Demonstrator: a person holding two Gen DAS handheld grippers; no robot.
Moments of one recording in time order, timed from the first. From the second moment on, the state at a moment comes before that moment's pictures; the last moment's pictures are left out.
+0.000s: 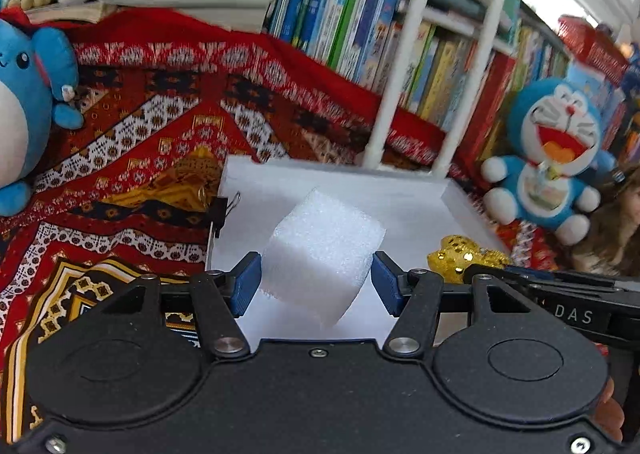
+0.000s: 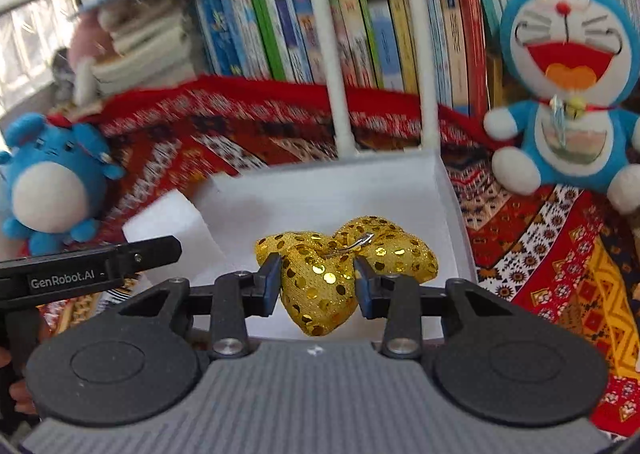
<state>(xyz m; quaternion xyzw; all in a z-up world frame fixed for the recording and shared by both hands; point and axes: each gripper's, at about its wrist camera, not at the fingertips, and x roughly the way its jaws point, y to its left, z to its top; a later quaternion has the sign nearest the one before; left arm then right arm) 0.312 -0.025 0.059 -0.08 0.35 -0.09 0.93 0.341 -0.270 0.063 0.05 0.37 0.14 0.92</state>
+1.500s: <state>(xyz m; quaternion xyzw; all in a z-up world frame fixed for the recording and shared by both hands) 0.179 0.005 0.098 -0.10 0.30 -0.12 0.94 0.257 -0.306 0.104 0.07 0.35 0.17 0.92</state>
